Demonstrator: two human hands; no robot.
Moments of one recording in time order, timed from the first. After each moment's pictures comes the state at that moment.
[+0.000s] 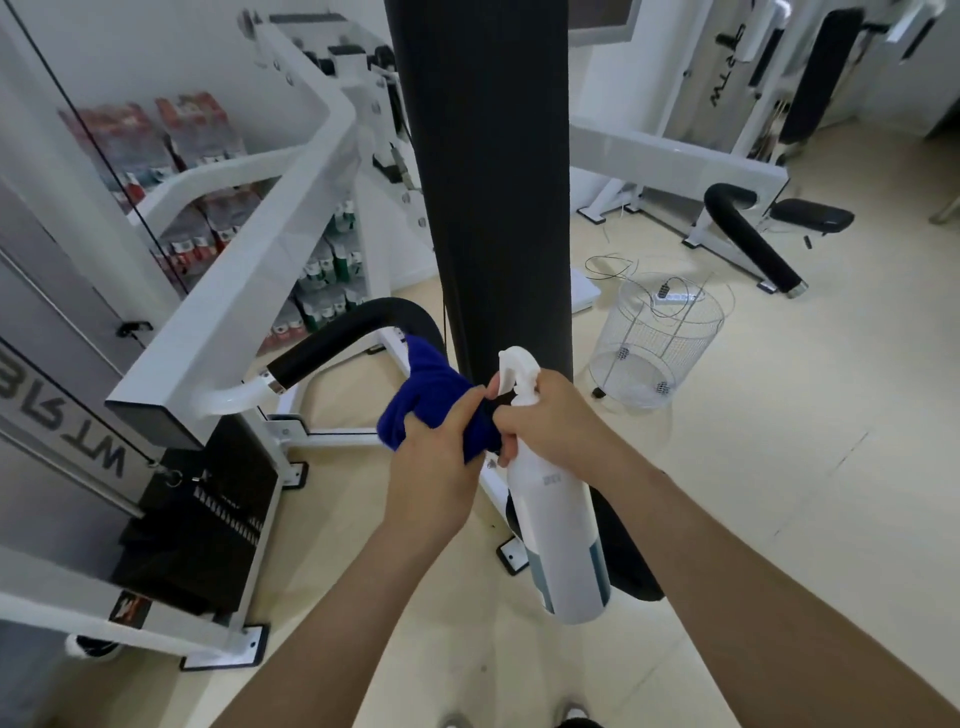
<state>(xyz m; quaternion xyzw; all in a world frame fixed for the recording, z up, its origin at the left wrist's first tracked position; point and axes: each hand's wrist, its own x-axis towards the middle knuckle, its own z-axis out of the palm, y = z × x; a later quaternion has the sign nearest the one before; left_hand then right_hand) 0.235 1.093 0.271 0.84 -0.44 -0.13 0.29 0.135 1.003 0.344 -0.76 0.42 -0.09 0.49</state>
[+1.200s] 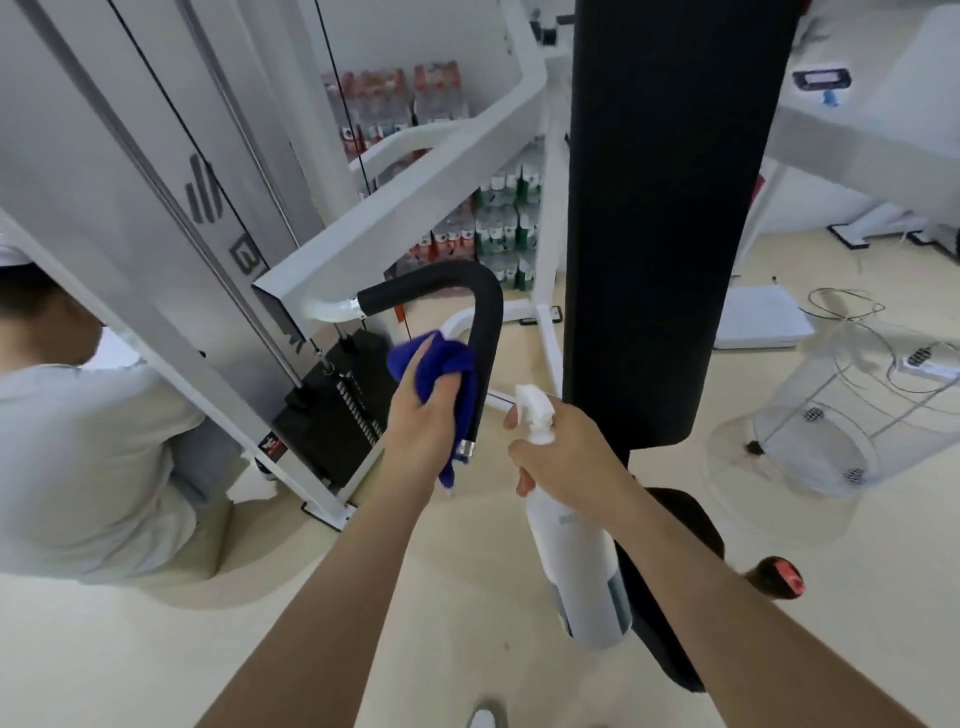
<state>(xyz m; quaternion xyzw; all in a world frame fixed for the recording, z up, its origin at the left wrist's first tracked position) 0.186 1.081 0.315 0.77 -0.03 -0.14 0.63 0.102 0.964 0.306 -0.83 0.23 0.02 0.50</state>
